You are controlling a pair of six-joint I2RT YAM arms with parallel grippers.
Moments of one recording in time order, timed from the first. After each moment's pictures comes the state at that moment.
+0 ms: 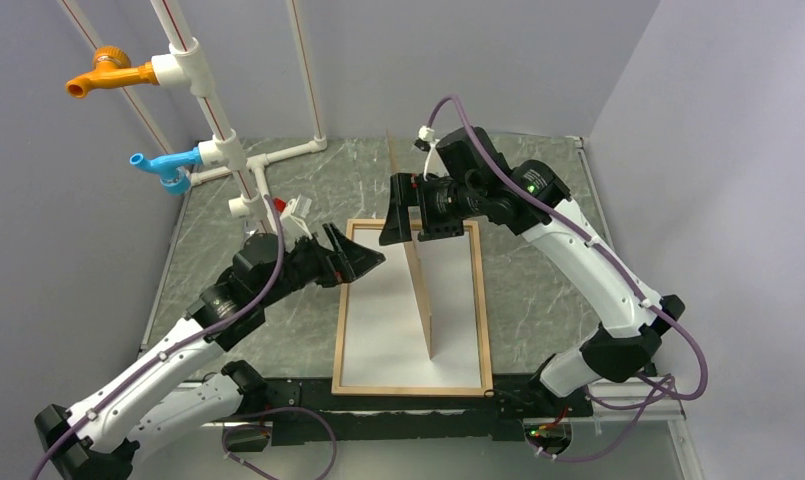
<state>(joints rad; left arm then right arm) -0.72 0.77 0.77 -0.21 0.13 -0.92 0.79 1.51 1.90 -1.16 -0.25 0.59</state>
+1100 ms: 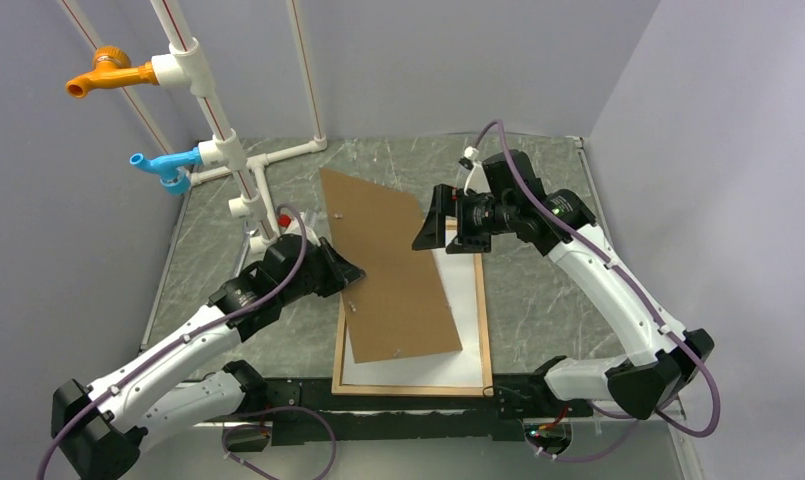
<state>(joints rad) -0.72 0.89 0.72 -0.34 -0.02 -1.02 0.57 1.29 1.46 -0.93 -0.42 0.60</state>
